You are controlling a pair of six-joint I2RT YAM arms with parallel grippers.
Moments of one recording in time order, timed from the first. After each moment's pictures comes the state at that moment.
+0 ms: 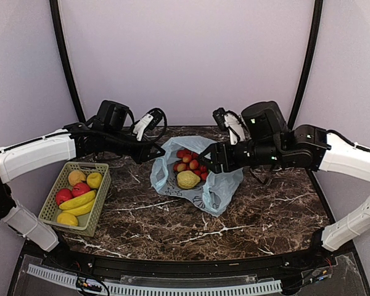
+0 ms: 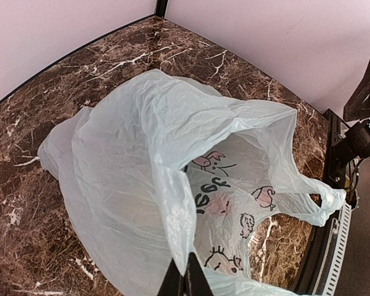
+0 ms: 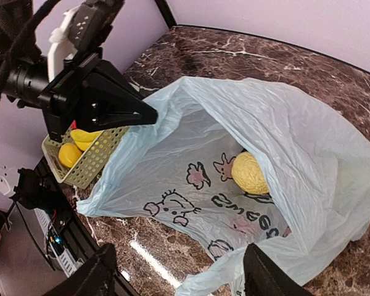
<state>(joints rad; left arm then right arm) -0.68 1.44 1.20 -0.38 0.38 -0.02 1.06 1.30 1.26 -0.54 0.09 0.48</state>
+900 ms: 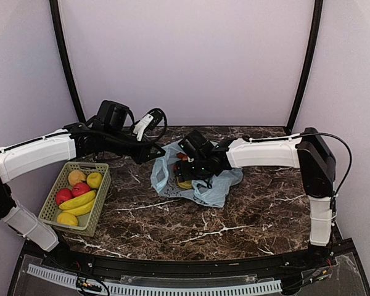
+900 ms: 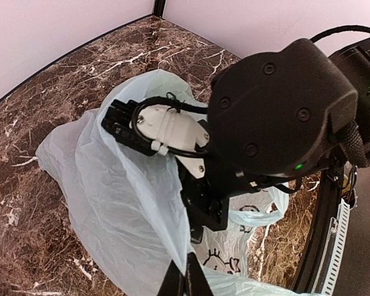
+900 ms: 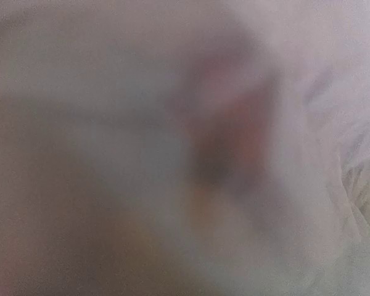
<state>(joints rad) -0.68 1.44 1.20 -0.38 0.39 -0.02 0.95 2.02 1.54 -0.45 0.23 0.56</state>
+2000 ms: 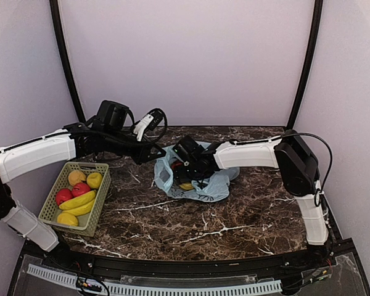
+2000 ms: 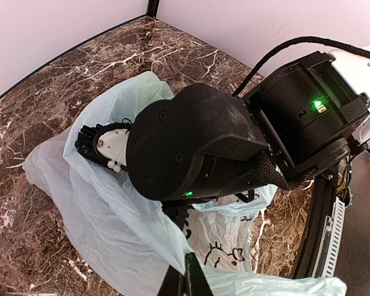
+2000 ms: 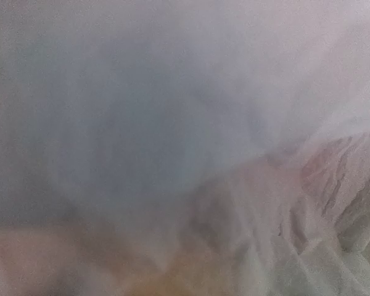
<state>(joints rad) -0.68 1.44 1.20 -0.38 0.41 -0.02 0.92 2.21 1.67 -0.48 0.23 0.57</state>
